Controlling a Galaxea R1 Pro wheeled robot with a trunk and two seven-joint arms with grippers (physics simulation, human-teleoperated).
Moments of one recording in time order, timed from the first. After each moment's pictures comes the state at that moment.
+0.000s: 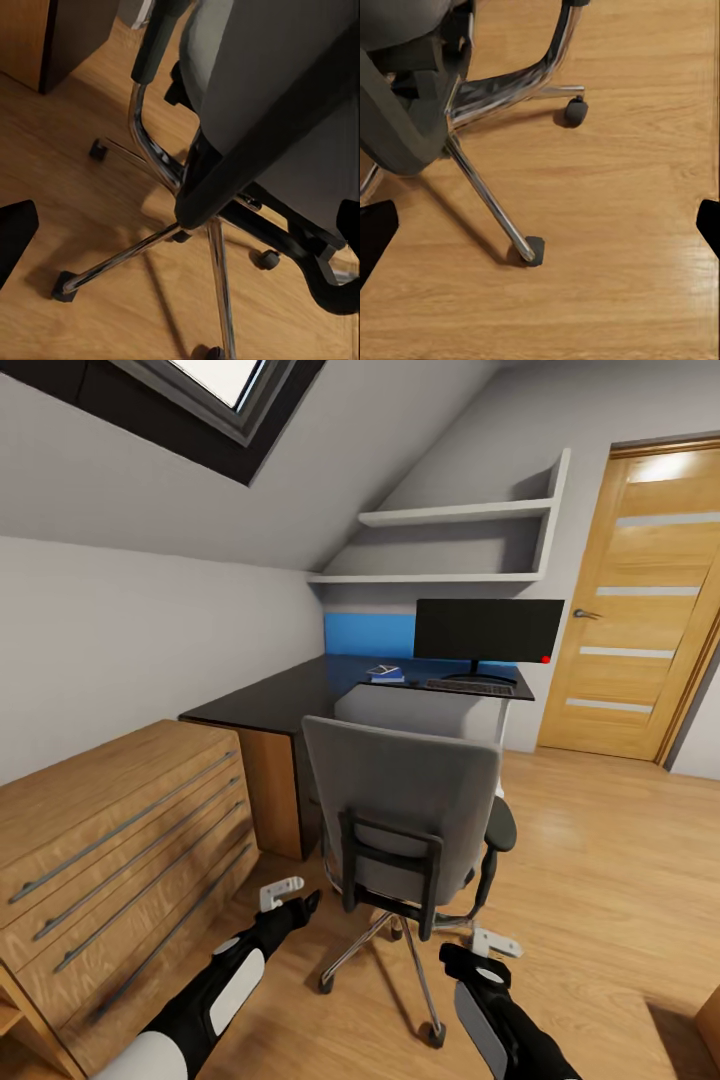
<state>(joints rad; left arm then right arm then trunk) -0.53 -0.01 -0.32 -0.67 0.66 0.04 -0.02 -0.42 0.06 0.21 -0.72 -0.44 0.18 -0.49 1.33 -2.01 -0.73</state>
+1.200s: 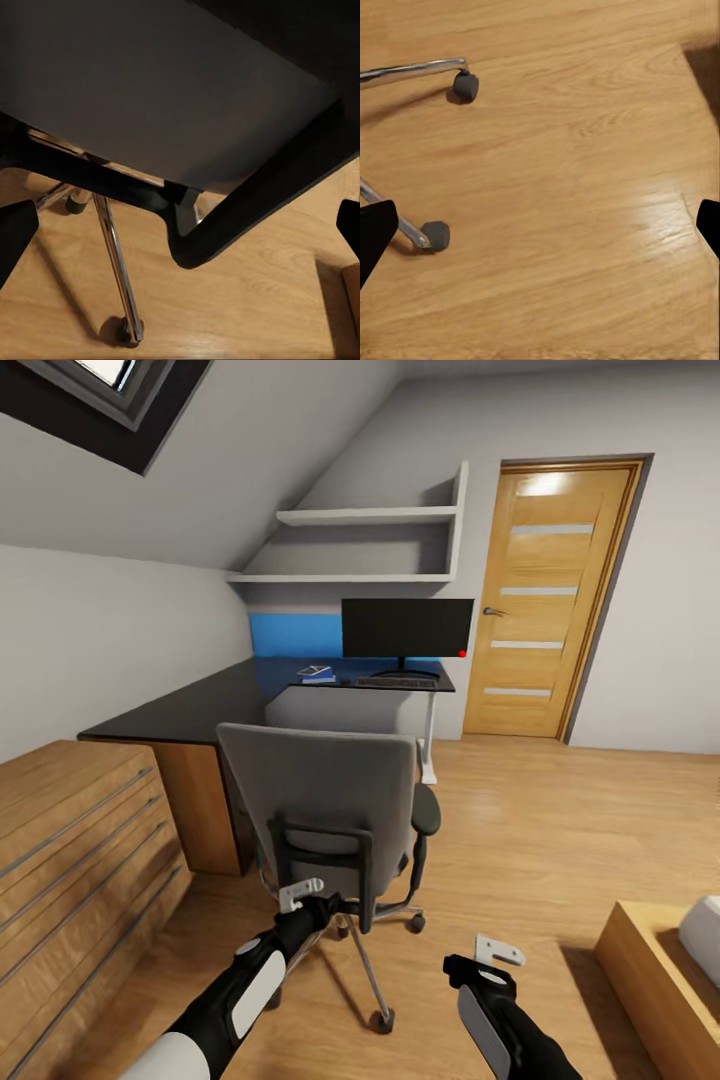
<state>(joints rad) -0.53 -0.08 -0.33 -0.66 0.62 0.05 -0.01 -0.42 0.05 0.20 -0.70 -0.44 0.24 -0.50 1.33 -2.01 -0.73</state>
